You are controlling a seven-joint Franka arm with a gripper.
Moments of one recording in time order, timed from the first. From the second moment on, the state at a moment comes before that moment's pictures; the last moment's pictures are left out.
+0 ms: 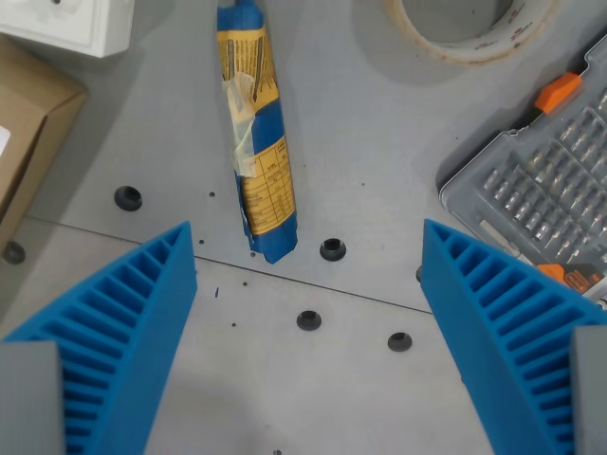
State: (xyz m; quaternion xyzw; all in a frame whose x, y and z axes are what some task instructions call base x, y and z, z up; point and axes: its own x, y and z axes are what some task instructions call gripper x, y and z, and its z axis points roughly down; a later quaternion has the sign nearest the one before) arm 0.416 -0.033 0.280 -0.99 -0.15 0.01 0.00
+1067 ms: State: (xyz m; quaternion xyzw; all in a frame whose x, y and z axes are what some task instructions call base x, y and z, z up) arm 0.416 -0.031 0.274 -0.99 -0.15 0.01 0.00
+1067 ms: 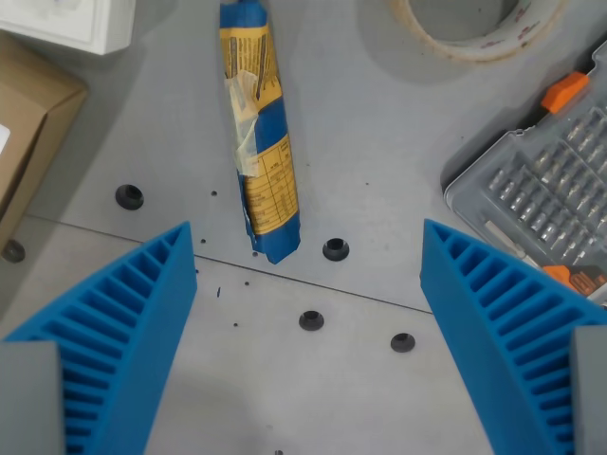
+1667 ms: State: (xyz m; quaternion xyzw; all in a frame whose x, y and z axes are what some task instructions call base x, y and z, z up) arm 0.417 -0.027 0.255 -0.99 -0.16 0.02 0.00
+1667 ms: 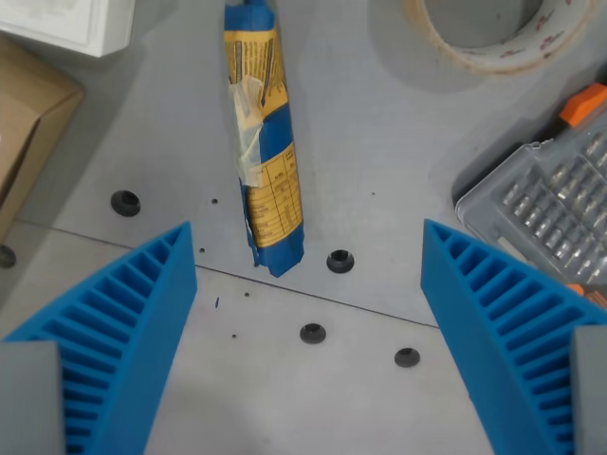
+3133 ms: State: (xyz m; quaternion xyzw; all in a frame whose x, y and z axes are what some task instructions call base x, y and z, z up) arm 0.410 -0.006 0.192 -0.98 -0.21 0.02 0.00
